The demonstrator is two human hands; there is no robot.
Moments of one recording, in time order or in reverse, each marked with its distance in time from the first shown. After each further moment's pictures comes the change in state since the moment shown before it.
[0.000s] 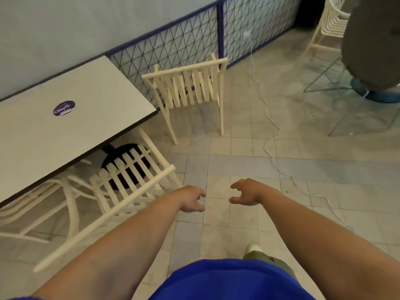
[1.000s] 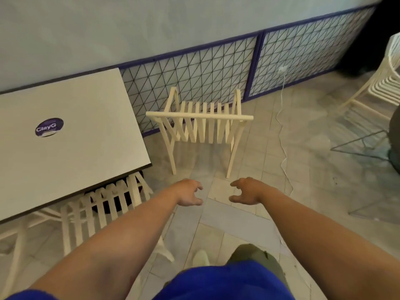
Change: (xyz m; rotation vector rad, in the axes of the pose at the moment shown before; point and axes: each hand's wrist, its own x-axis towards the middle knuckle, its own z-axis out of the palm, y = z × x) left_hand 0.223 -0.031 -0.286 -0.177 0.166 -0.047; right_hand 0.258 0.040 -0.315 -0.239 -0.019 -0.137
